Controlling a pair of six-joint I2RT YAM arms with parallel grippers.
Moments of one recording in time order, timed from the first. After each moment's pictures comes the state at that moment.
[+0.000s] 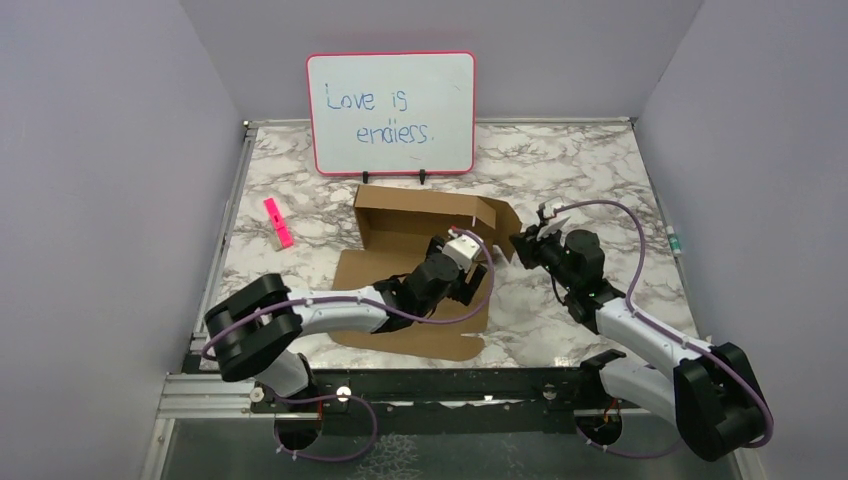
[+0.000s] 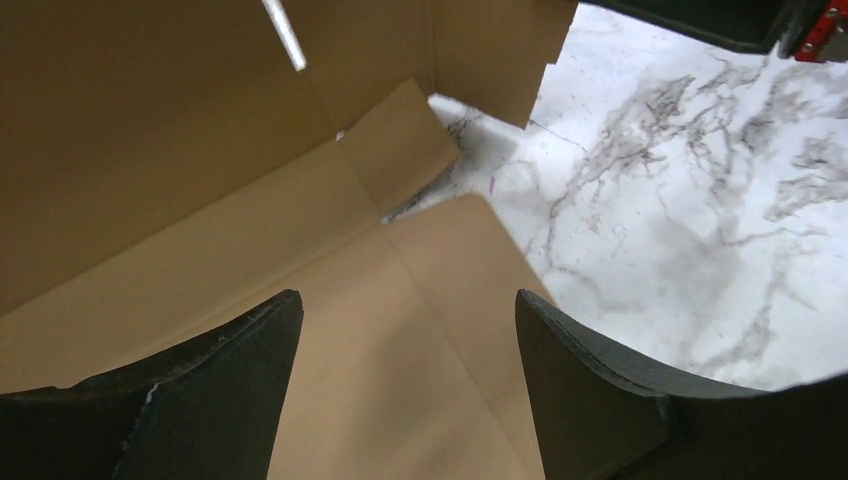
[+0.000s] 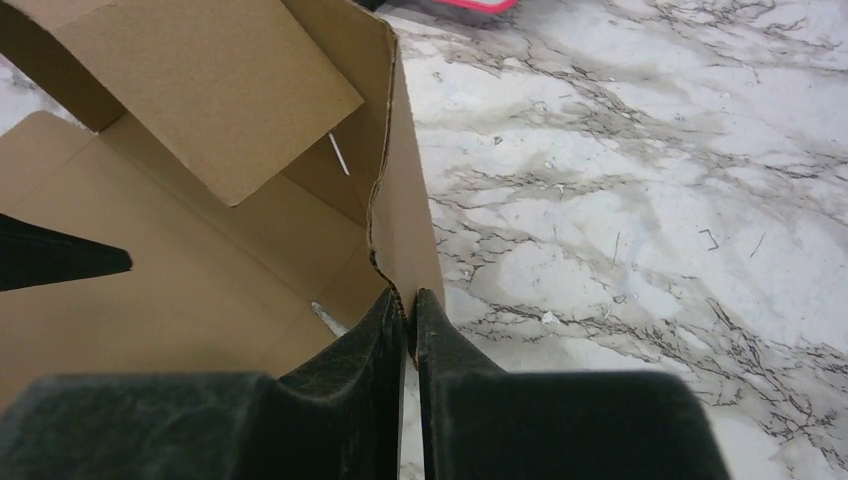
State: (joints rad) left arm -1.08 1.47 0.70 0.34 -0.36 -0.19; right arm 0.37 1.05 0.34 0.48 -0.14 0.04
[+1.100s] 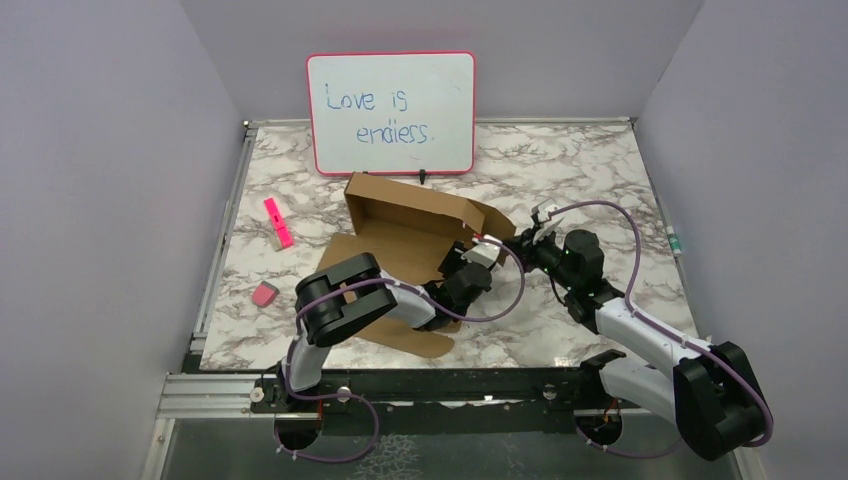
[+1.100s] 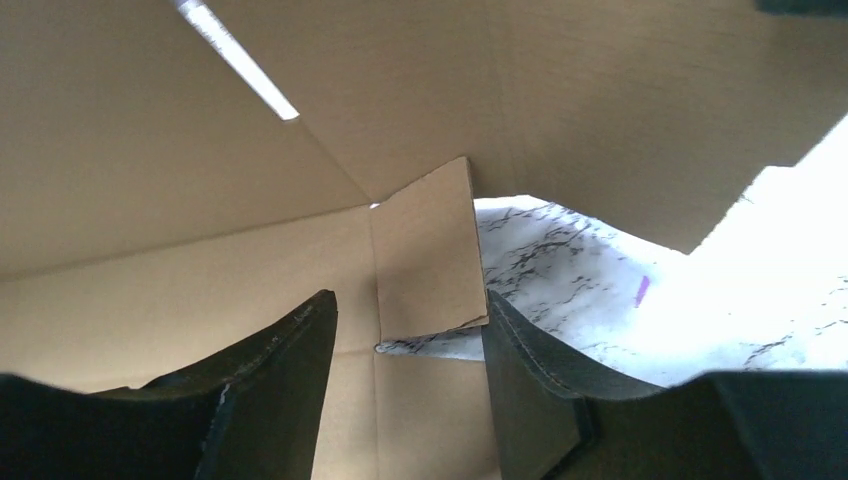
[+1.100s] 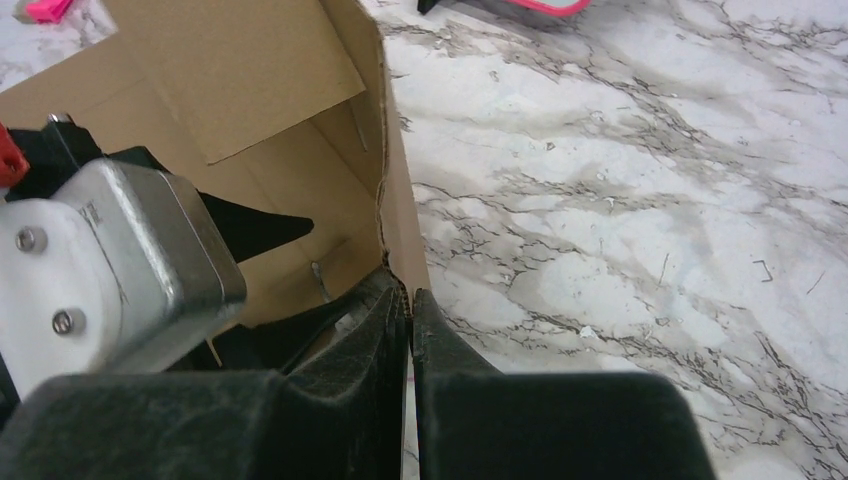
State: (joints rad) left arm -1.12 1.99 0.91 0.64 -0.76 -0.05; right arm 0.37 1.05 0.34 0.48 -0.25 0.02
